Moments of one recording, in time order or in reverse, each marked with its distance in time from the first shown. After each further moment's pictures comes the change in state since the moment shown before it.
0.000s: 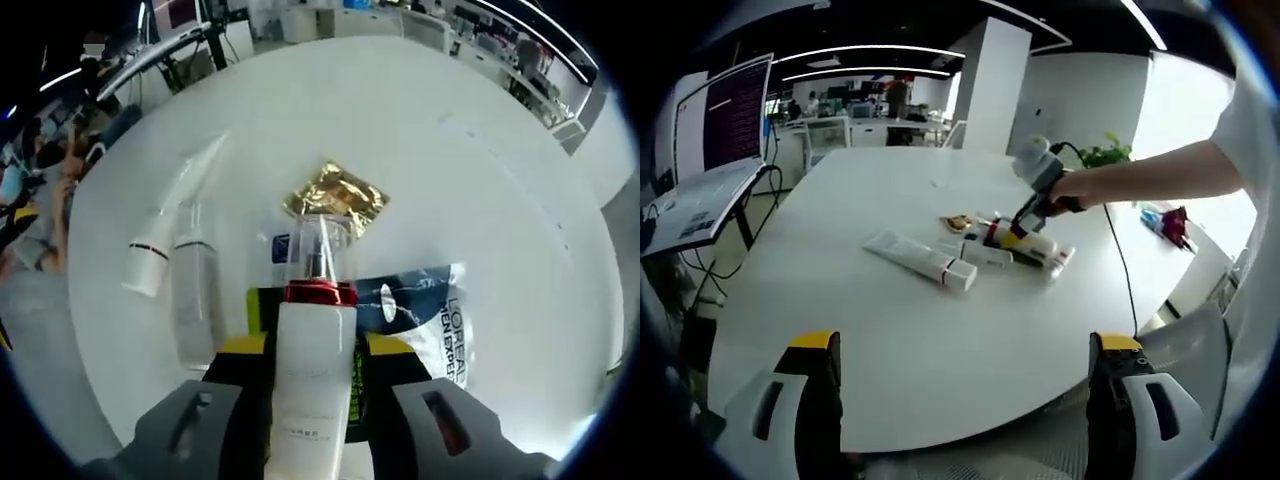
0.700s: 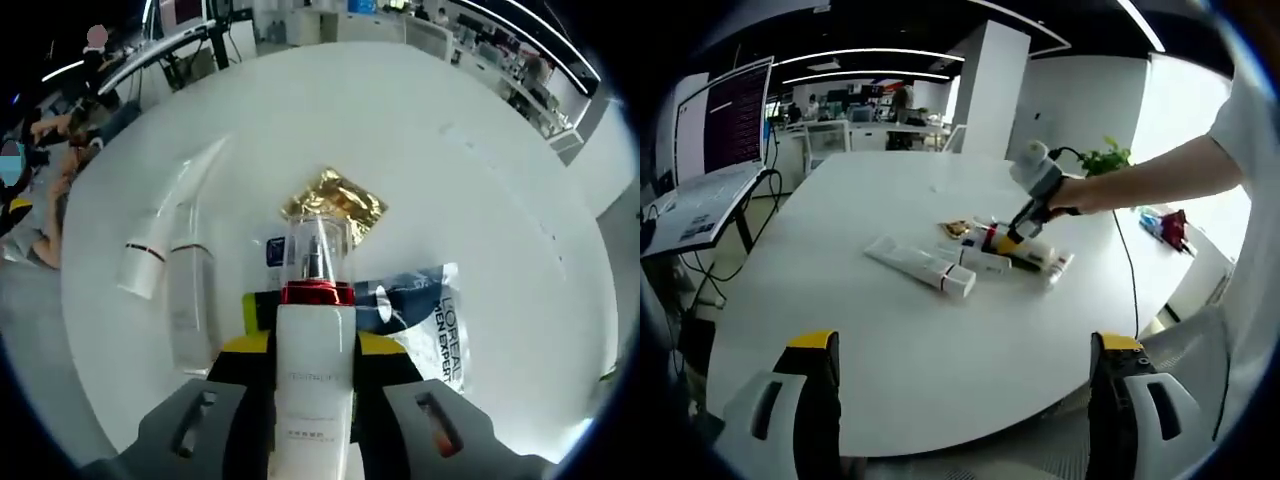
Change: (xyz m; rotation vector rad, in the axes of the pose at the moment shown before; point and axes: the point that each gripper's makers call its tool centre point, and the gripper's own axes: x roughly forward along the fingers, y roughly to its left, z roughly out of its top) left arm -0.002 -0.004 0.013 -0.022 -0.064 -0.015; right arm -0.008 -0.004 0.003 -0.023 -0.078 -0.049
